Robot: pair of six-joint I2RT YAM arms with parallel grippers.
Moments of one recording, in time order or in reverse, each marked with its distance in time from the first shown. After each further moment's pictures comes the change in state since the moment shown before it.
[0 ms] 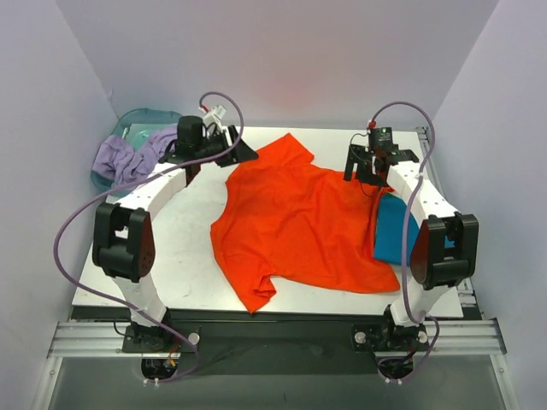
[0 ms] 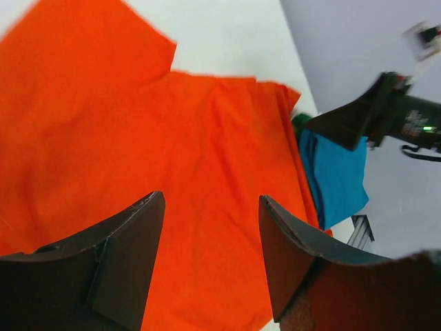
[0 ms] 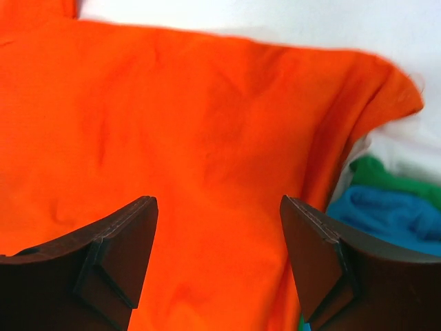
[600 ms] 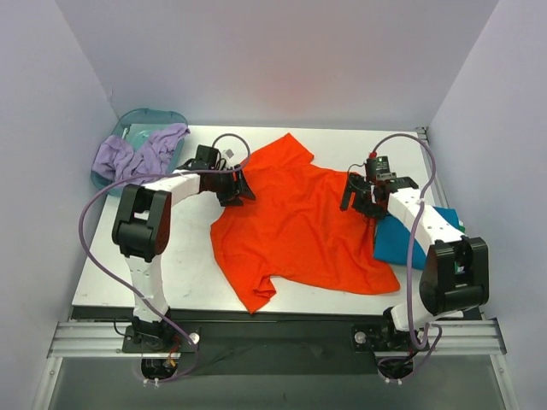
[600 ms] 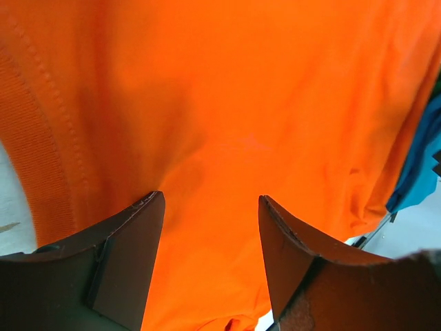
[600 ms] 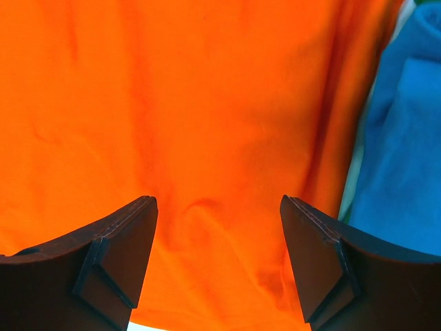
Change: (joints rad) left arm -0.034 0.226 -0.061 -0.275 -0.087 0.011; right arm 0.048 -0.232 -0.344 -0.003 -0.046 0.168
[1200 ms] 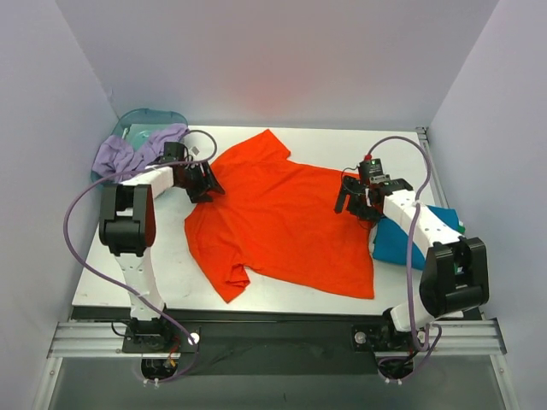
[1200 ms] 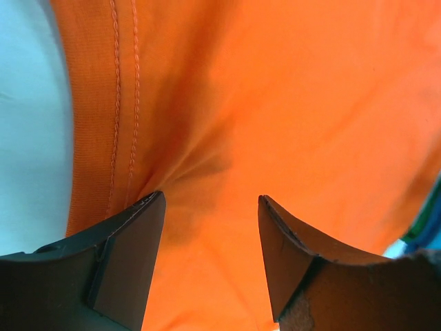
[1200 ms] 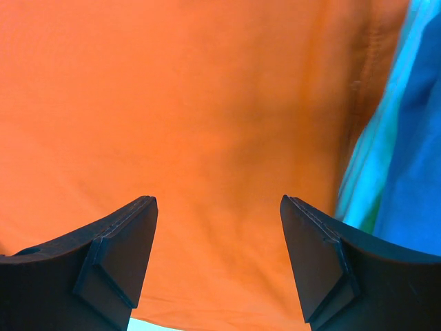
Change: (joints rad) left arm 0.201 0.029 0.016 -0.088 -0.045 0.060; right arm 0.053 -0.017 -0.028 0.000 0.011 0.060
